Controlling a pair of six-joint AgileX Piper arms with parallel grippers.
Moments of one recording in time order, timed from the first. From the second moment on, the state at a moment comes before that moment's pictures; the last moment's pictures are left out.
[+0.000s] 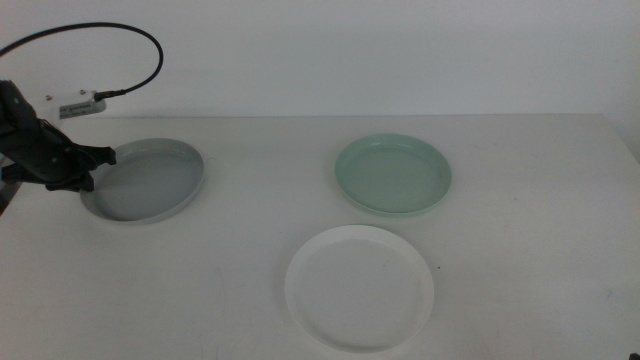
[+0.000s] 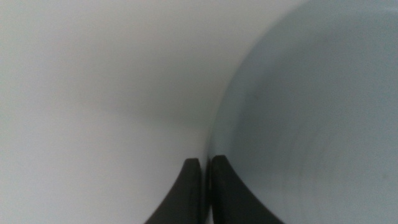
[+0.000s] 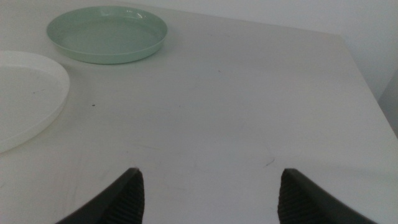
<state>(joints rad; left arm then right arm) 0.22 2.15 -1.55 -0.21 0.59 0.16 0.03 -0.01 0.03 0.18 0.38 -0.27</state>
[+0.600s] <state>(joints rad) -0.11 1.57 -1.10 -0.35 0.67 0.17 0.03 -0.01 0.03 0.18 0.38 -0.27</state>
